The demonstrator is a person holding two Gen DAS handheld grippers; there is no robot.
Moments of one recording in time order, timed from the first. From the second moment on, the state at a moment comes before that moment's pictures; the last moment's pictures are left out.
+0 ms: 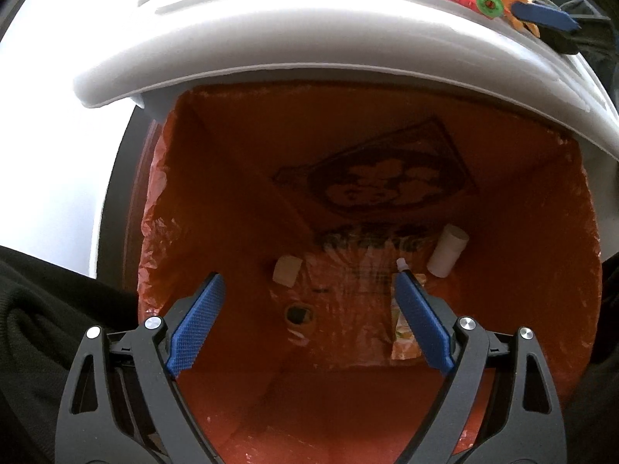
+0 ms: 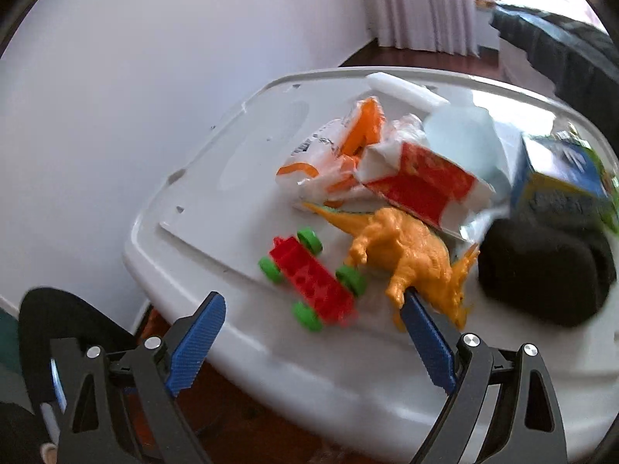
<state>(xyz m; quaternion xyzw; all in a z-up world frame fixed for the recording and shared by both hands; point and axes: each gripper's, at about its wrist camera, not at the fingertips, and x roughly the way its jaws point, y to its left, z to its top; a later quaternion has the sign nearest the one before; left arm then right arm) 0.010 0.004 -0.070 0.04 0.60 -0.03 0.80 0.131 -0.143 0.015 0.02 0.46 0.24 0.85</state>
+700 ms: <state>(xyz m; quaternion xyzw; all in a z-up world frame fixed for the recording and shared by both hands) 0.012 0.003 -0.074 0.03 0.62 -0.03 0.79 0.145 -0.091 -0.001 -0.13 0.45 0.29 0.84</state>
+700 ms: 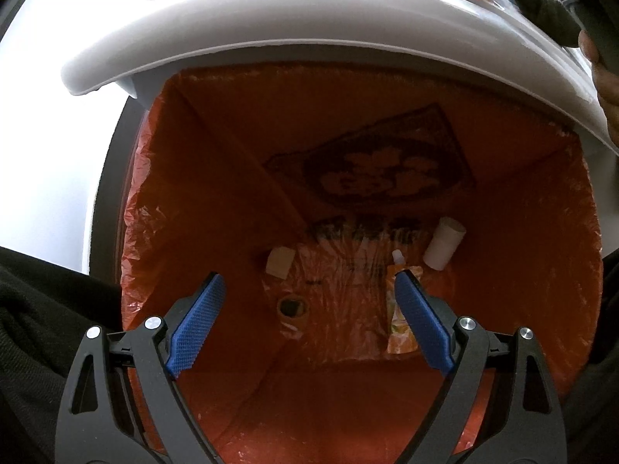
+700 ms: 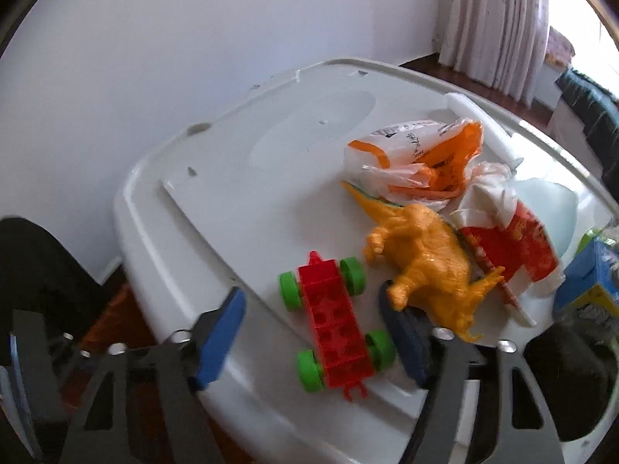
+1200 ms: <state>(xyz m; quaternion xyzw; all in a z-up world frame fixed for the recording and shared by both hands) 0.012 0.006 -0.069 0.03 0.60 -0.03 0.80 0.117 -0.109 0.008 -0.04 0.46 0.23 0.86</state>
